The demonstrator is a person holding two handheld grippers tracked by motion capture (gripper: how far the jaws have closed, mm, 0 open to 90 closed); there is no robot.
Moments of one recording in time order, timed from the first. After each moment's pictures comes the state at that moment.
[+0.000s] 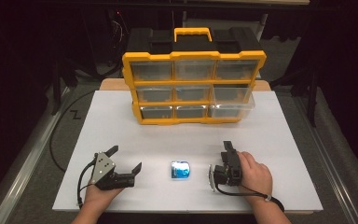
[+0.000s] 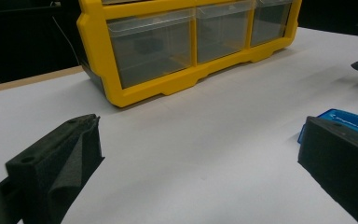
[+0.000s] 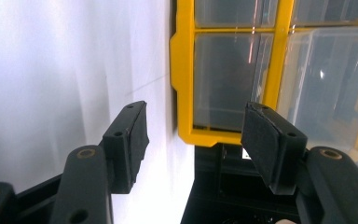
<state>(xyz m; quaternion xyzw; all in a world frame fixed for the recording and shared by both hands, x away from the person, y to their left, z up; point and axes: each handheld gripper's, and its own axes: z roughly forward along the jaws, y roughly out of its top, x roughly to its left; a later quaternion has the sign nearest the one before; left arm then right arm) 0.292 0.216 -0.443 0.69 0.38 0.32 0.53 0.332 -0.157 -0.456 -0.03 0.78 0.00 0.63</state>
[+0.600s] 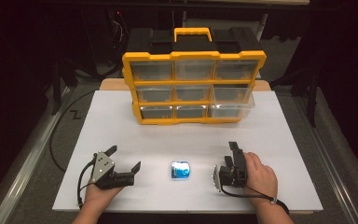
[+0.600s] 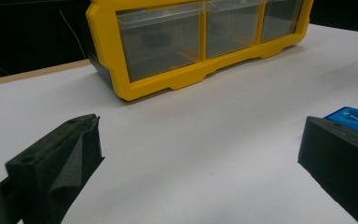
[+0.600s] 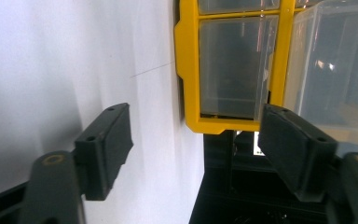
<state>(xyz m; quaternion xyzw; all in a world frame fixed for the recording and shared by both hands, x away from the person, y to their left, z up) 0.295 0.218 -0.447 0.69 0.39 0.32 0.52 0.328 -0.169 -0.451 -0.01 0.79 0.01 0.61</state>
